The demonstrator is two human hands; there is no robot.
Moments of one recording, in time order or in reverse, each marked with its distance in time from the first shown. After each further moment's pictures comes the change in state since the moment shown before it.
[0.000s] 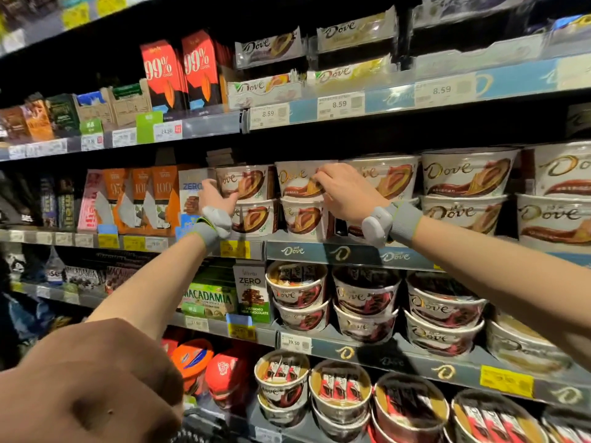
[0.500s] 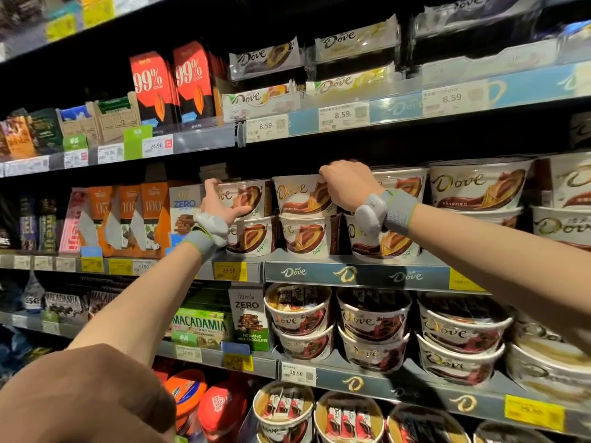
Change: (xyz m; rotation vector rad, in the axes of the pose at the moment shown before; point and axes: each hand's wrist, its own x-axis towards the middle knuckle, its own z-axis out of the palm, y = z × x) left_hand 0.033 -0.002 0.017 -0.052 -0.081 0.186; right_hand 0.047 0.018 0.002 -0.097 -0.060 0.214
